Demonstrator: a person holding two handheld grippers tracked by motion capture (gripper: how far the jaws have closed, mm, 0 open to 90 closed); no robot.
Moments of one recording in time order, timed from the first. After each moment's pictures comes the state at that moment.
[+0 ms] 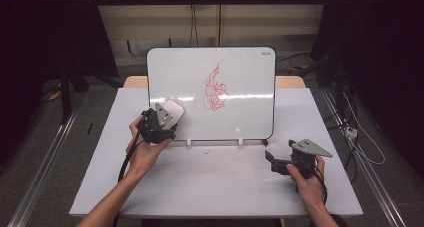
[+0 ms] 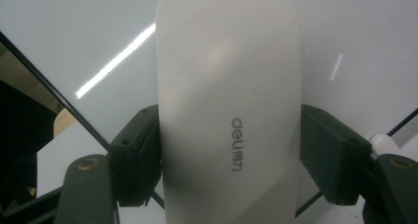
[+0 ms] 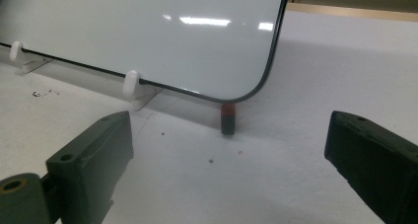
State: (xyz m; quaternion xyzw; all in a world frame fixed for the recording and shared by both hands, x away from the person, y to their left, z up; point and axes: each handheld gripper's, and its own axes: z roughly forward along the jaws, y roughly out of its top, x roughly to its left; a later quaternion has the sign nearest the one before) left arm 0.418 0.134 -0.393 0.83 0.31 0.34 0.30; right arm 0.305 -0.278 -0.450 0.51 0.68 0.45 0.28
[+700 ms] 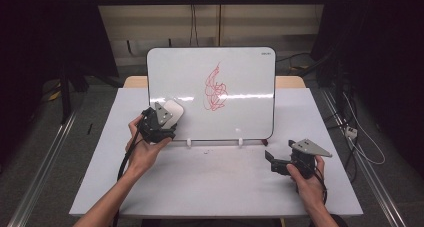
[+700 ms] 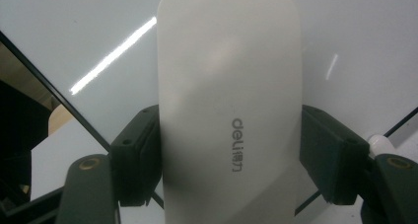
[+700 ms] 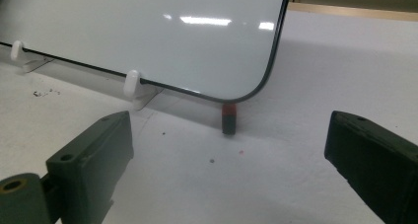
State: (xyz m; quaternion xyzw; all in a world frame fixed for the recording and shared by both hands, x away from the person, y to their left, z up) left arm 0.420 0.135 -0.391 0.83 0.32 0.33 0.31; right arm 0.304 -0.278 -0.450 0.51 0.68 0.45 0.28
